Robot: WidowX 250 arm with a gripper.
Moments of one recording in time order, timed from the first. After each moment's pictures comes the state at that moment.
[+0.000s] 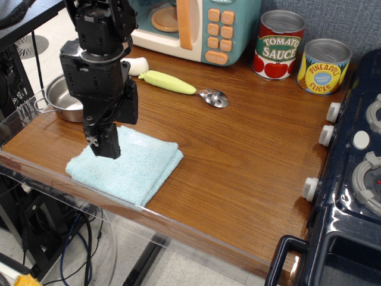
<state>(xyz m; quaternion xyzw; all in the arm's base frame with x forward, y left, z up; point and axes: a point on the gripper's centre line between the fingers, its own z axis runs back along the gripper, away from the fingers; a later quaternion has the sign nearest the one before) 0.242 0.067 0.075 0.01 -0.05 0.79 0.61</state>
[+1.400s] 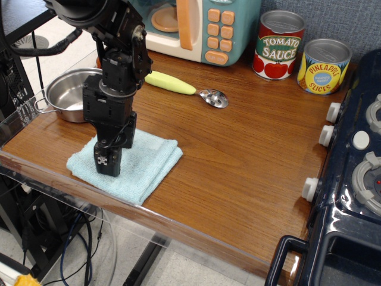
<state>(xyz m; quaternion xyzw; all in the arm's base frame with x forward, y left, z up) 0.264 0.085 0.008 0.07 -0.05 0.80 0.59</state>
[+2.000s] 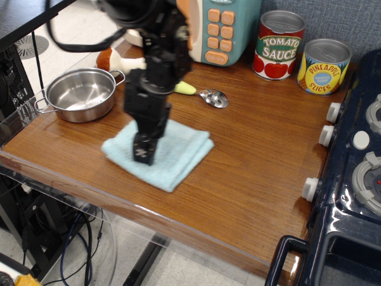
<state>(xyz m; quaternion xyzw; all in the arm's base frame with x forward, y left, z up) 0.299 0.028 0.003 0.06 -0.06 0.77 0.63</state>
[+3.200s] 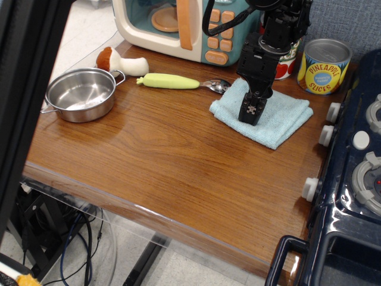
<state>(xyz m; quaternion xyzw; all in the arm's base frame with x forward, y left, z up) 0.413 -0.065 0.002 0.04 -0.05 0.73 0.68</state>
